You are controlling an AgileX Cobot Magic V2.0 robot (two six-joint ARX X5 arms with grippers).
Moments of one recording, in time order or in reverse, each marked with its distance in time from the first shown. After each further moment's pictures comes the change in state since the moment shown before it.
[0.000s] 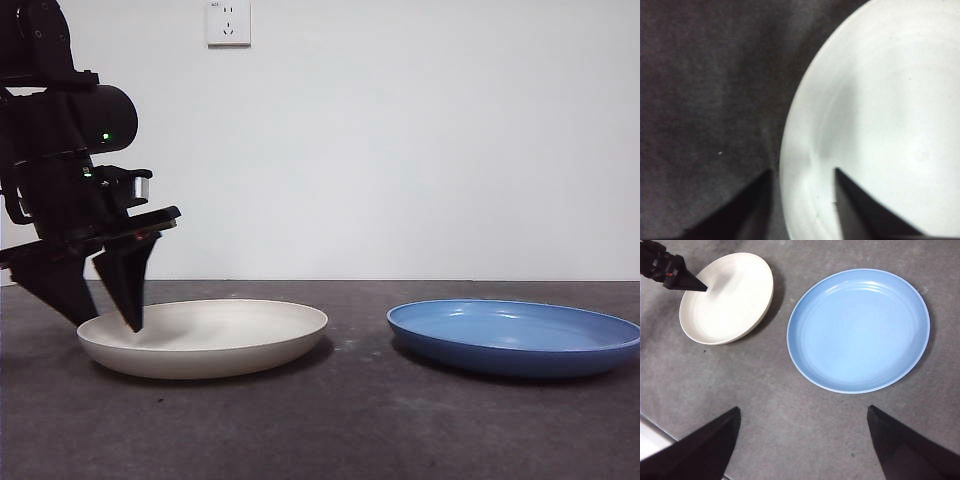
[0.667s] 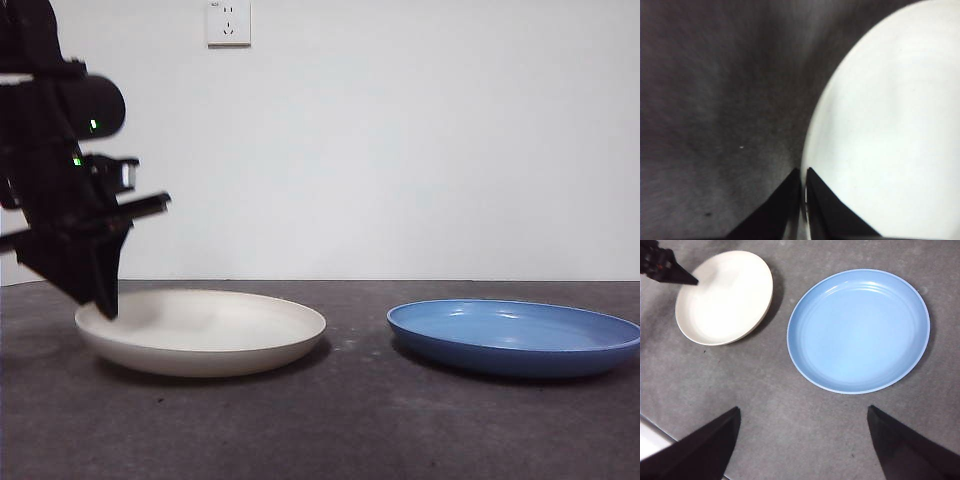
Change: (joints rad) left arm 0.028 -0.050 0.001 -0.014 0.003 -0.027; right arm 0.000 0.000 0.000 0.002 0.000 0.000
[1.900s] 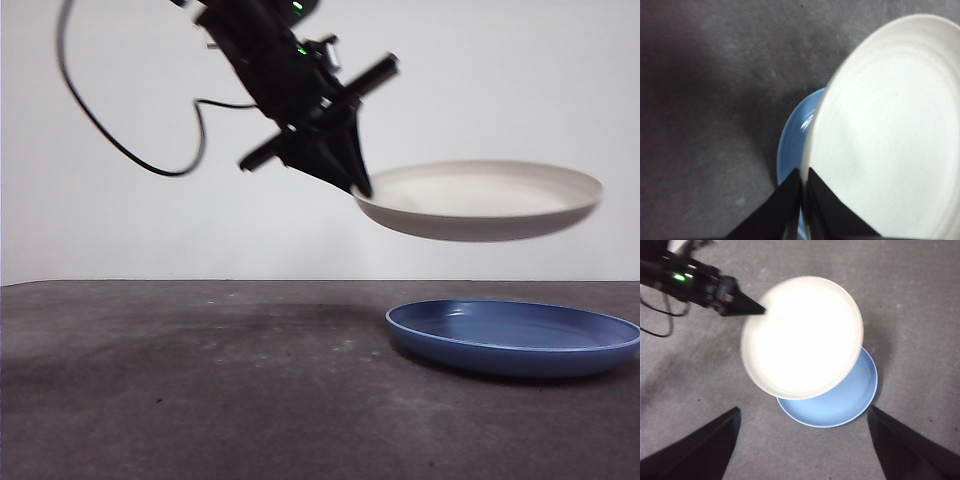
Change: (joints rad) left arm -0.419 0.188 0.475 0.093 0.071 -0.203; right arm 0.000 -0.085 0.262 -0.115 0.130 0.063
